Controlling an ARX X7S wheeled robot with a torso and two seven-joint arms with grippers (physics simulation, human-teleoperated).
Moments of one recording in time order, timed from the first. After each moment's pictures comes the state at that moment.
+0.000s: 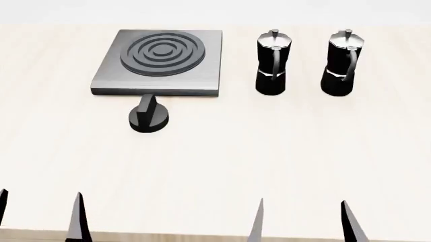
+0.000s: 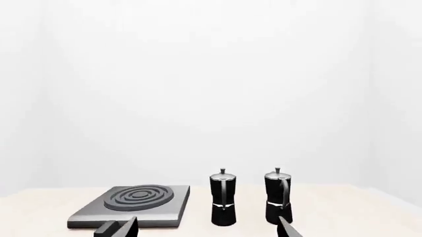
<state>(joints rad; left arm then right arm) 0.09 -0.12 0.11 0.44 -0.07 -0.03 -0.12 -0.19 0.13 -0.09 -0.75 0.09 0.20 0.15</state>
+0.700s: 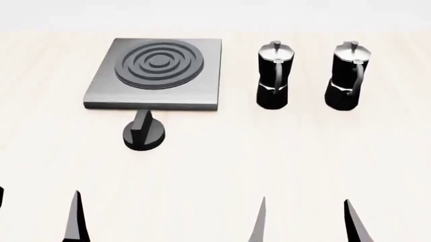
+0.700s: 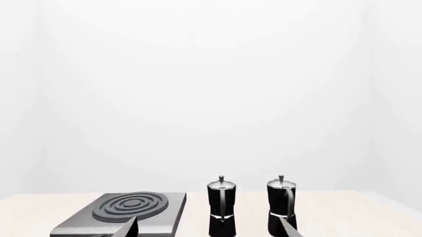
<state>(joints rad) 0.10 -0.16 0.14 0.49 -0.09 -0.04 -0.17 -0.18 0.17 -0.11 -0.76 0.11 0.20 0.20</state>
